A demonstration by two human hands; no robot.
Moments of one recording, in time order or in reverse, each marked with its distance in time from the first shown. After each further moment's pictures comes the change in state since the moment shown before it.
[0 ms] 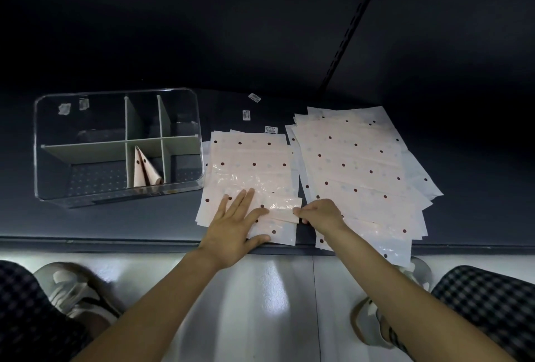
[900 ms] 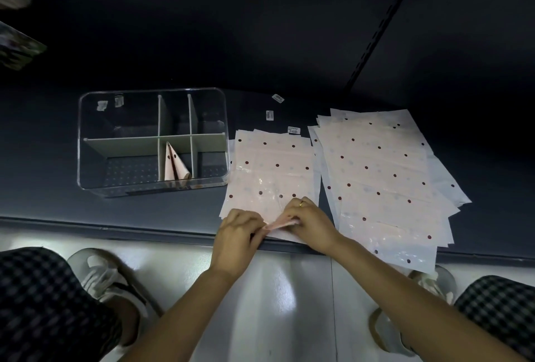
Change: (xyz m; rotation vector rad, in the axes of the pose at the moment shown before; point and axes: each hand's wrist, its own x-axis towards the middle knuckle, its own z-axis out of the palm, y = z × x) left_hand -0.034 0.003 0.006 -0.246 0.436 -0.204; right_hand -0.006 0.000 0.045 -0.371 -0.163 -0.799
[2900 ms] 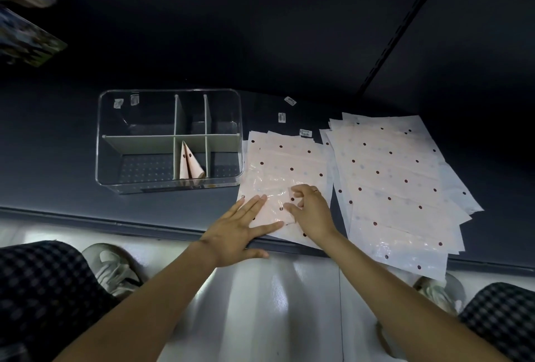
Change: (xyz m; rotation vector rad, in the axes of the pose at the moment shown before) left_hand 0.019 -0.050 -0.025 0.435 -0.595 0.385; right_hand 0.030 -0.026 0.012 0.112 0.233 0.348
